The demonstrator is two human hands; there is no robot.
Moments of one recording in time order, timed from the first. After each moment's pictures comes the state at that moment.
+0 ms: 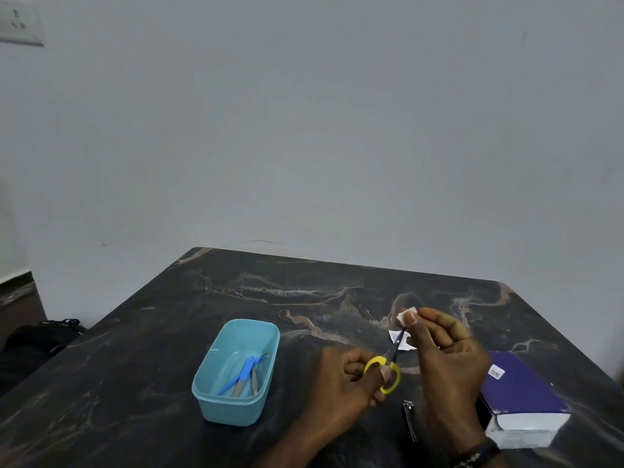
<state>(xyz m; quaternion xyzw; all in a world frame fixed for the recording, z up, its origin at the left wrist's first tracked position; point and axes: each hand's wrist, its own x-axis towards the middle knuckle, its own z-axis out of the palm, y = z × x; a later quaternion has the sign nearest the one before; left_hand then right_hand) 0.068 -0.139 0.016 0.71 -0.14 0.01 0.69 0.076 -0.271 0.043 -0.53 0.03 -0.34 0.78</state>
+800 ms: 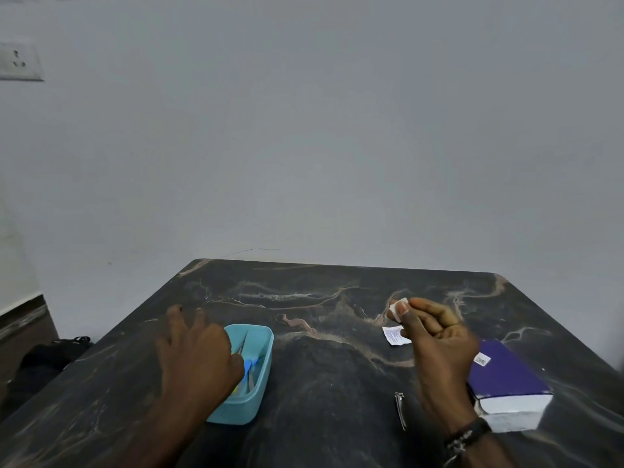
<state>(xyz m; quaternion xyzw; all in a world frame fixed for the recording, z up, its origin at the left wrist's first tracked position) 0.050 -0.013 0.075 0.99 0.12 0.09 0.02 0.076 -0.283 0.052 -0.52 0.00 -0.32 0.80</state>
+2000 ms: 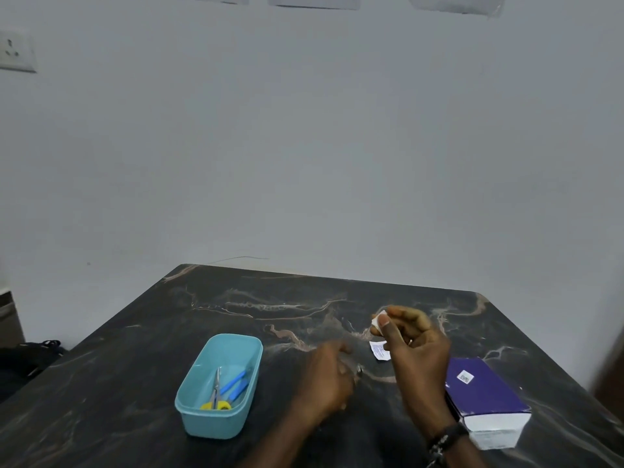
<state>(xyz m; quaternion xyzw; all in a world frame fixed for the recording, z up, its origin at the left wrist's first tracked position) 0.087 -0.153 0.035 0.86 -0.08 -0.03 0.51 0.088 -0.284 0.050 -0.62 -0.03 -0.34 0.70</state>
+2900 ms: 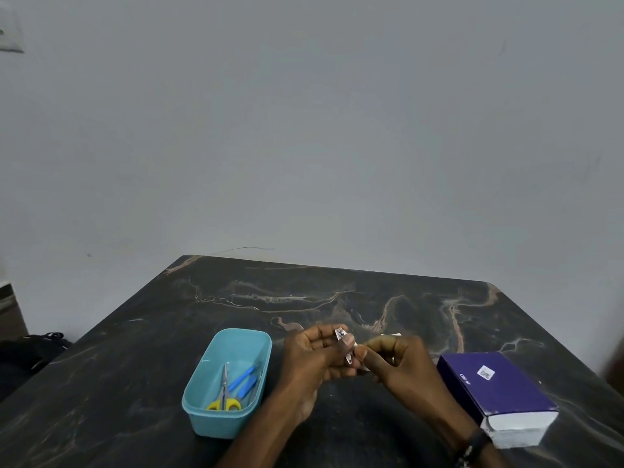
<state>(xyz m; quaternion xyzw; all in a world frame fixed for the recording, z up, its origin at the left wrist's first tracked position) 0.106 -0.120 0.022 0.57 -0.03 -0.05 0.82 0.081 -0.277 0.045 -0.83 -0.11 -0.08 0.55</state>
